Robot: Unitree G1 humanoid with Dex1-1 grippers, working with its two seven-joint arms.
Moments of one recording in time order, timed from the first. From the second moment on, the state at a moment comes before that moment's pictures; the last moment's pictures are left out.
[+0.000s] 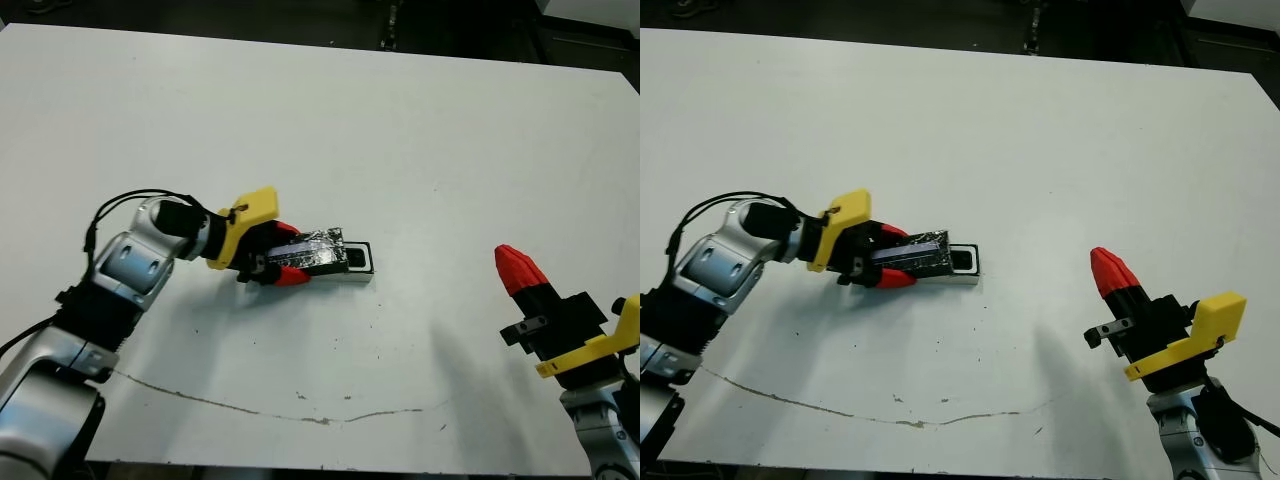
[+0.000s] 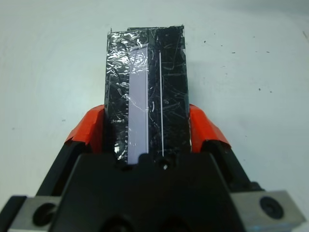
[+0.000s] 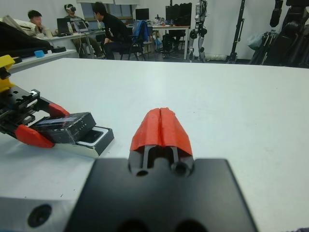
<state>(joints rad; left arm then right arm) -0.69 0.50 -0.41 0.31 -0.11 0.29 -1.18 0.29 -0.32 -0.21 -0.51 0.52 0.16 0.40</state>
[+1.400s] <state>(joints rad) -0.85 0.29 -0.49 0.60 0.05 0.10 -1.16 0.32 -0.32 -0.21 -0.51 0.50 0.16 0.40</state>
